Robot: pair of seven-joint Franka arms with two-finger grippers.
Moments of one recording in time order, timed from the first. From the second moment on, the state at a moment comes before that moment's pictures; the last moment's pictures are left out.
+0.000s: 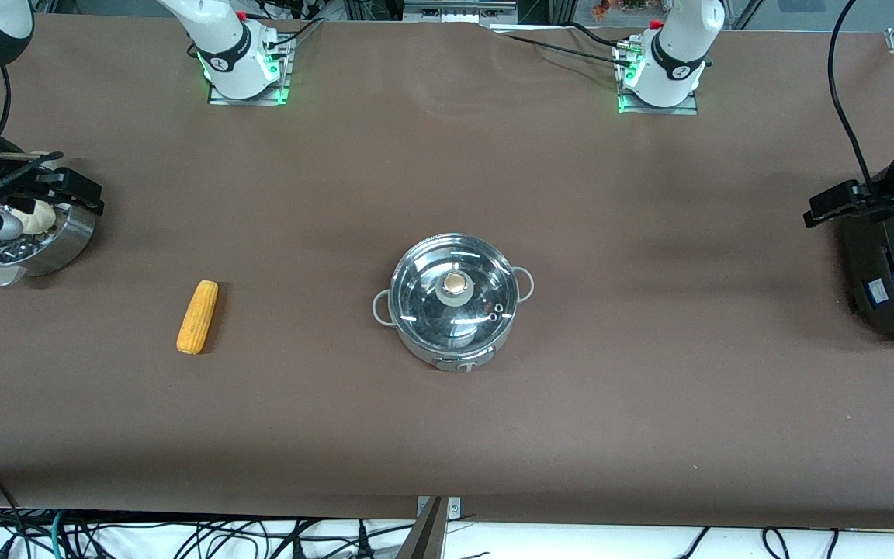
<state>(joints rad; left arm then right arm) 0.14 0.13 -0.10 -1.48 -0.01 1.52 -0.05 0.04 0.09 -0.02 -1.57 -0.05 1.59 0.02</state>
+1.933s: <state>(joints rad) 0.14 0.13 -0.11 -1.48 -0.01 1.52 -0.05 0.04 0.09 -0.01 -1.56 -0.05 1.59 0.02</state>
